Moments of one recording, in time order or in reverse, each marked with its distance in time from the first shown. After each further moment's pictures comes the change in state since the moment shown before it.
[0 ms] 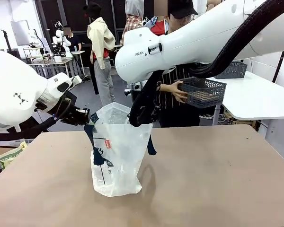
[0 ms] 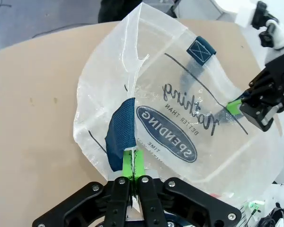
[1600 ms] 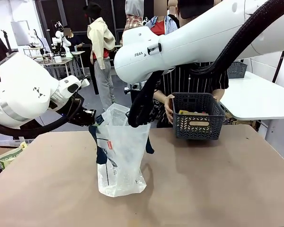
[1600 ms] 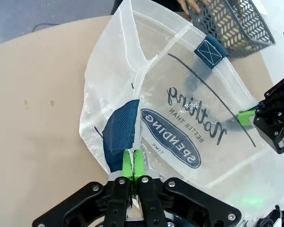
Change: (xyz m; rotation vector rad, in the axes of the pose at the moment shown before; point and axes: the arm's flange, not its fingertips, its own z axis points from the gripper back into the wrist) left arm 0.020 0.003 -0.029 0.004 0.057 0.009; right arm -0.001 0.004 0.004 0.003 -0.035 -0.050
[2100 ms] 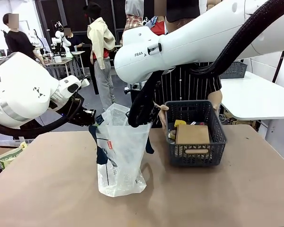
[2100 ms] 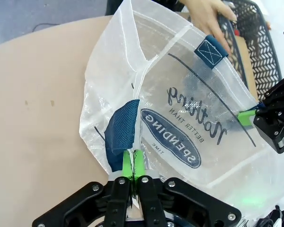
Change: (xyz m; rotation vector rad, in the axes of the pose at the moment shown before) left arm 0.000 0.000 0.000 0.000 0.000 0.000; right arm 0.000 0.000 0.000 0.000 0.000 0.000
